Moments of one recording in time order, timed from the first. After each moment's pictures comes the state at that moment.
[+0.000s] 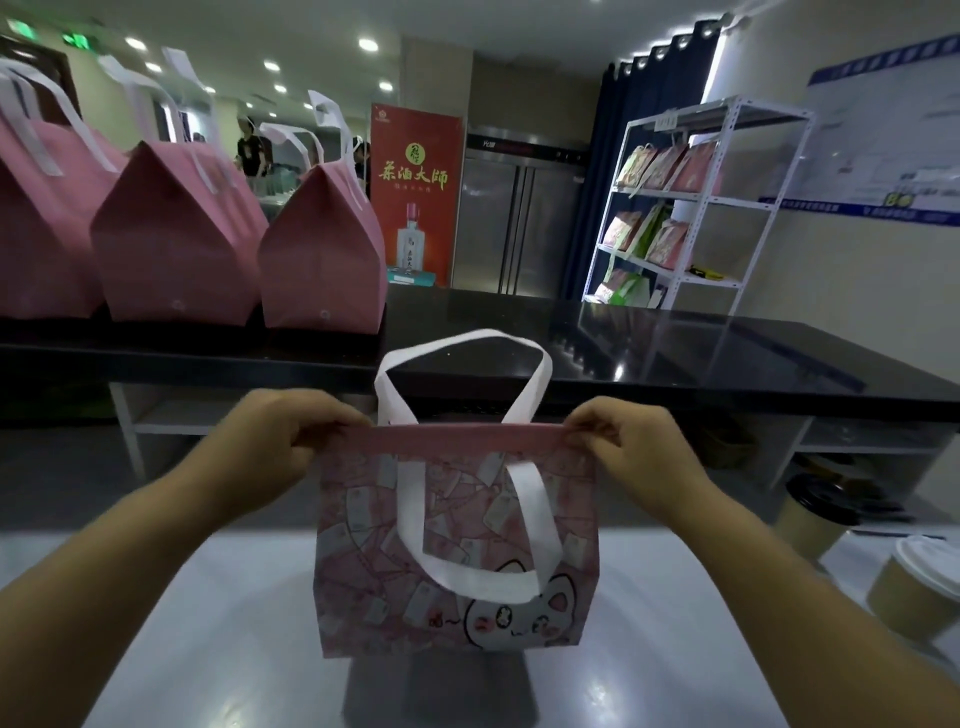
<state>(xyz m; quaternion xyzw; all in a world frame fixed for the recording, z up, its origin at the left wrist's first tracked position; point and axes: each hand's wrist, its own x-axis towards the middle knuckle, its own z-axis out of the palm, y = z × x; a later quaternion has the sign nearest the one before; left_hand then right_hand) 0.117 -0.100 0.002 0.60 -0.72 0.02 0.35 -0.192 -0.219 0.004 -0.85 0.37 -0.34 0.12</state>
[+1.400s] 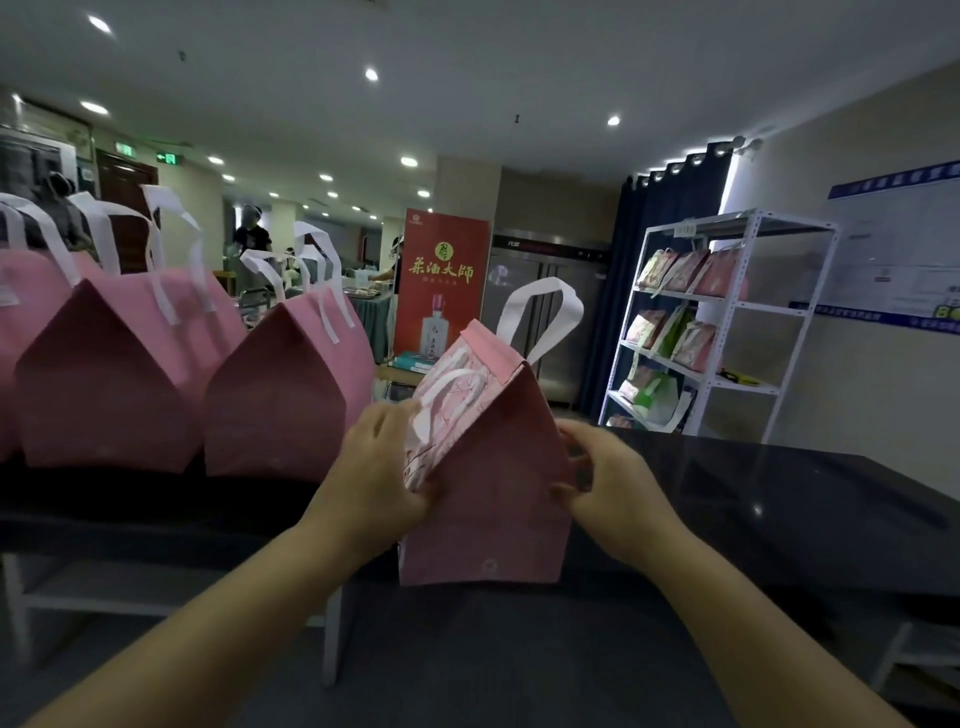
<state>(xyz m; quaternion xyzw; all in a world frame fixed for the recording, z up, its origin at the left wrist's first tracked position) 0.073 -0.289 0.058 0.61 -0.63 0.09 0.47 -0.148 -0.378 0.080 -0.85 0.34 -0.38 0.15</state>
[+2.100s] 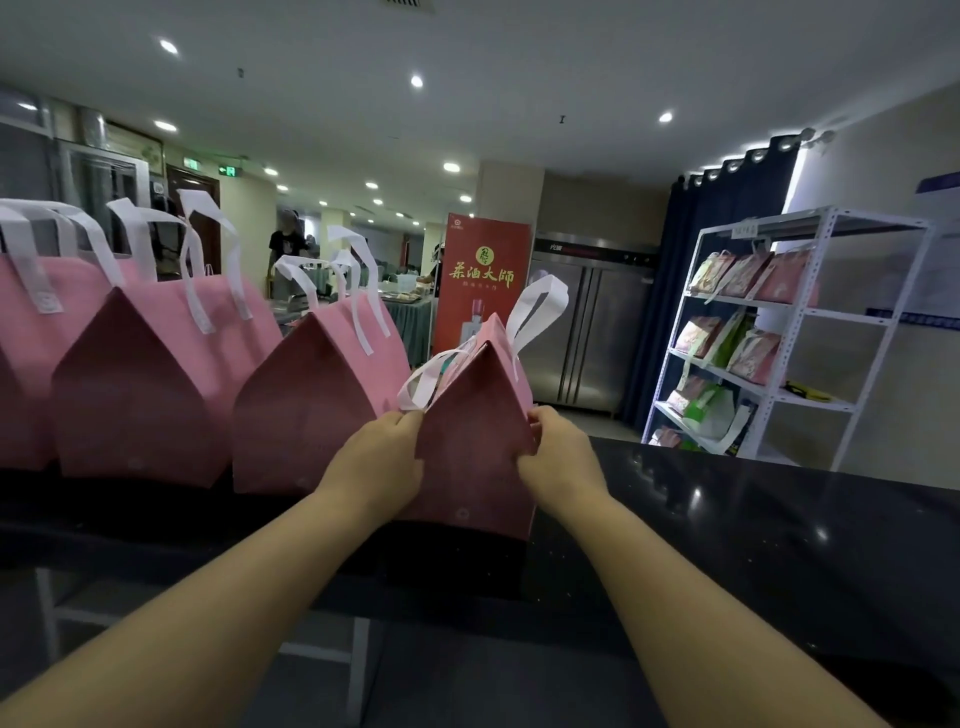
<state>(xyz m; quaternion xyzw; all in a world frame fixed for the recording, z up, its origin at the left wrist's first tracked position) 0.128 -0.348 0.067 0.75 -0.57 0.13 0.30 -0.036 -0.452 0.077 -0.82 0.42 -0.36 0.17</state>
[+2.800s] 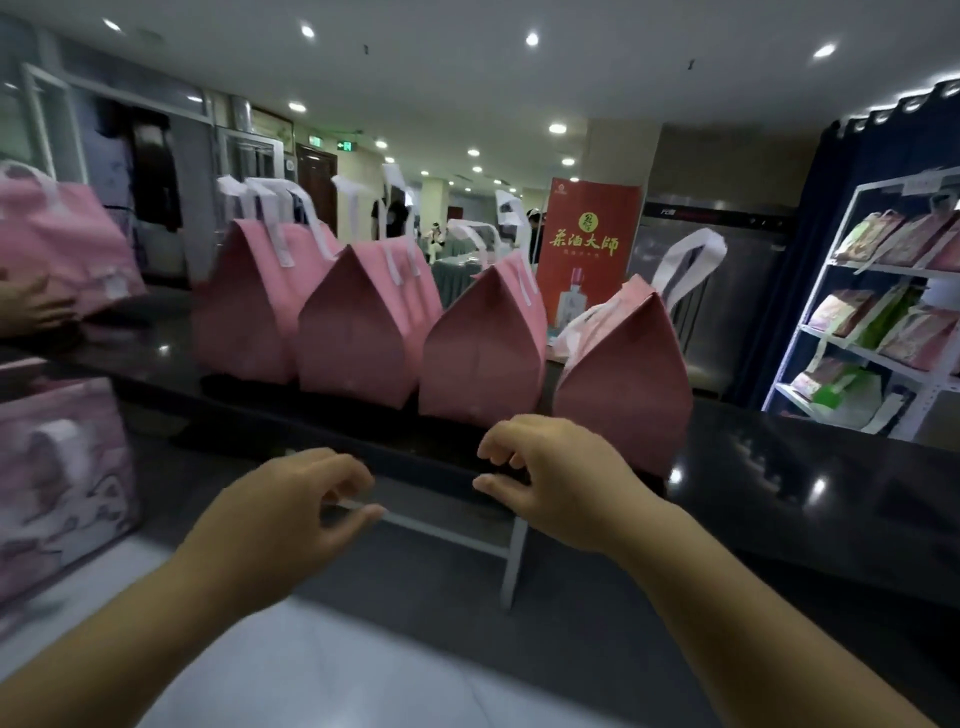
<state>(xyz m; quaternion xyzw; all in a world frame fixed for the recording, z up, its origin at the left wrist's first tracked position) 0.179 -0.088 0.030 0.76 -0.55 0.14 0.32 0.012 -0.268 0.070 -0.96 0.10 -0.24 0.00</state>
